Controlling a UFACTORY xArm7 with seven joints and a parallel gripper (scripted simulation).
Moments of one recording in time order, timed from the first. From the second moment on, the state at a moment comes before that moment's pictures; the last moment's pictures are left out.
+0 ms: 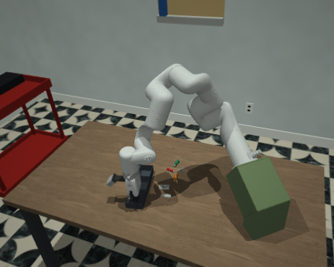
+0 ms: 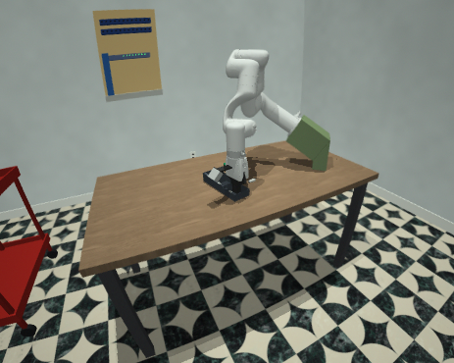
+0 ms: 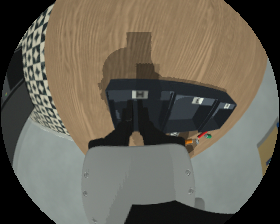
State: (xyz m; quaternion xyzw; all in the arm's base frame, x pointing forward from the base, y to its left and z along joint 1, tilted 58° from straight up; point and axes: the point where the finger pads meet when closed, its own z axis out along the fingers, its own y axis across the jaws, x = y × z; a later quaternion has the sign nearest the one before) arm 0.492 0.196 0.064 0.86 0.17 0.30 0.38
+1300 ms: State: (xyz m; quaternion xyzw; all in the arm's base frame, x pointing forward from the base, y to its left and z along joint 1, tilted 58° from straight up) arm 0.483 0.204 0.072 0.86 0.17 0.30 0.38
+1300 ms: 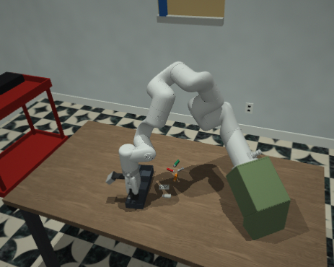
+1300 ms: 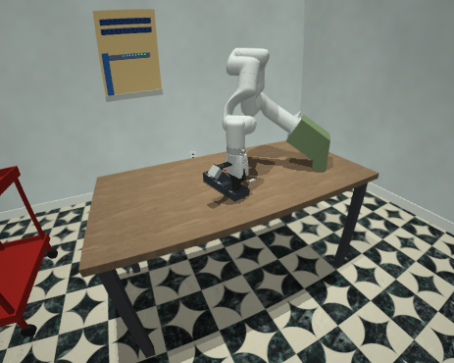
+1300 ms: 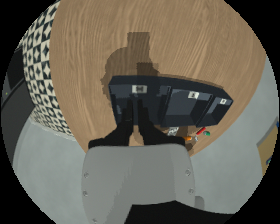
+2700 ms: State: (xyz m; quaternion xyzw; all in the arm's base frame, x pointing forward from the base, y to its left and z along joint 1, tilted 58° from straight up) arm 0.386 0.291 0.150 0.86 0.18 0.30 0.38
